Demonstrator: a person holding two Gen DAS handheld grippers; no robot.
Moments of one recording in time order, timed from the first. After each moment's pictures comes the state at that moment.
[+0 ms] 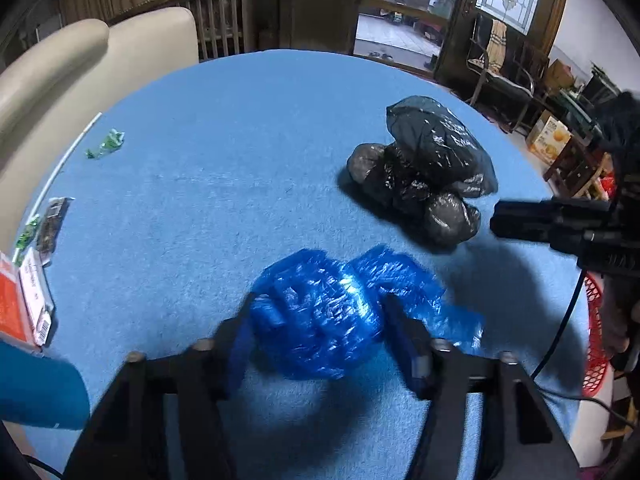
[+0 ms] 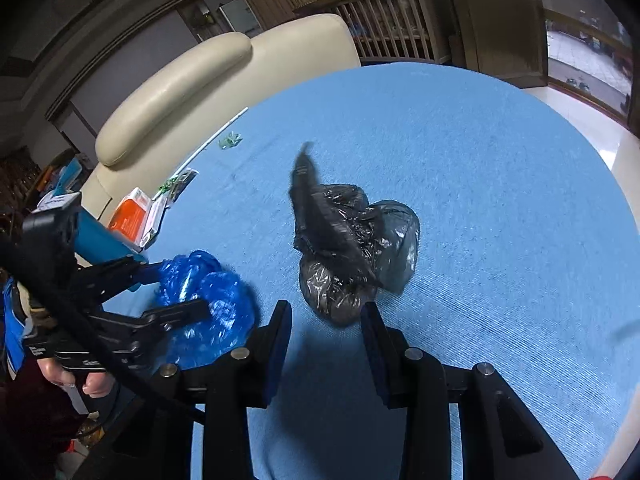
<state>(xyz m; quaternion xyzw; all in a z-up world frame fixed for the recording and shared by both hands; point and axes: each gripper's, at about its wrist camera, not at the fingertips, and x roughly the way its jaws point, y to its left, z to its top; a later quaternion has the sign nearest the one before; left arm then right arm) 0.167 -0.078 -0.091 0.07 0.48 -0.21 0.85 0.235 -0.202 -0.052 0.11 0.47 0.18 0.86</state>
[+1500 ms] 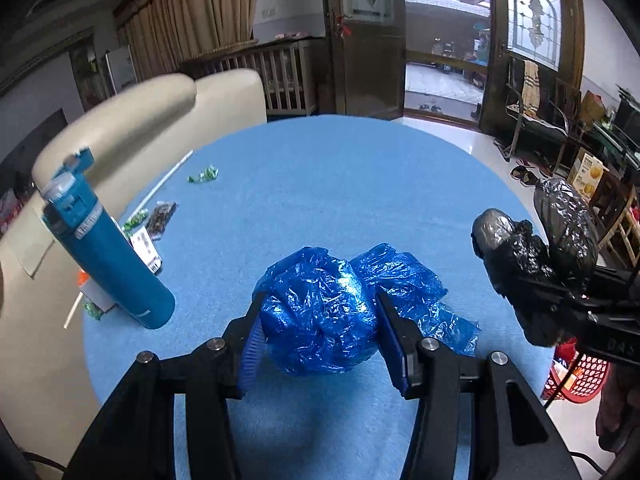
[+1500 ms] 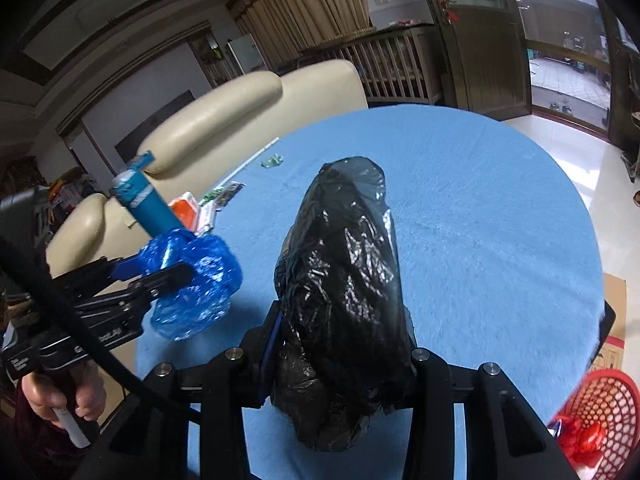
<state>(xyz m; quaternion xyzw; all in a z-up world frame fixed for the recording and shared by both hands) 0.008 -0.099 0.005 0.08 0.38 -0.09 0.92 0.073 -0.174 0.016 0.12 0.40 0.16 0.89</state>
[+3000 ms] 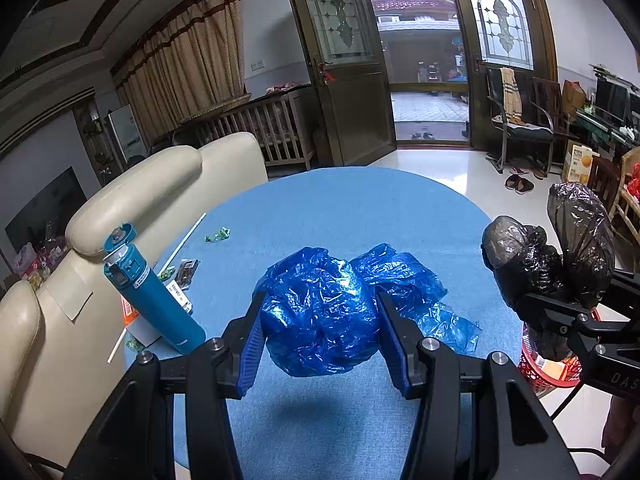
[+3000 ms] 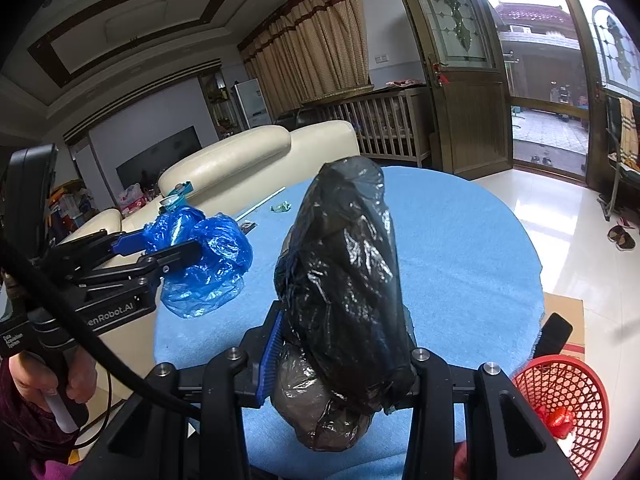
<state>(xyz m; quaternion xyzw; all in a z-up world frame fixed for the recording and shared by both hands) -0.062 -0.127 0.059 0.14 0.30 -0.09 0.94 -0.032 -0.183 0.075 0.09 0.31 0.13 0.94</state>
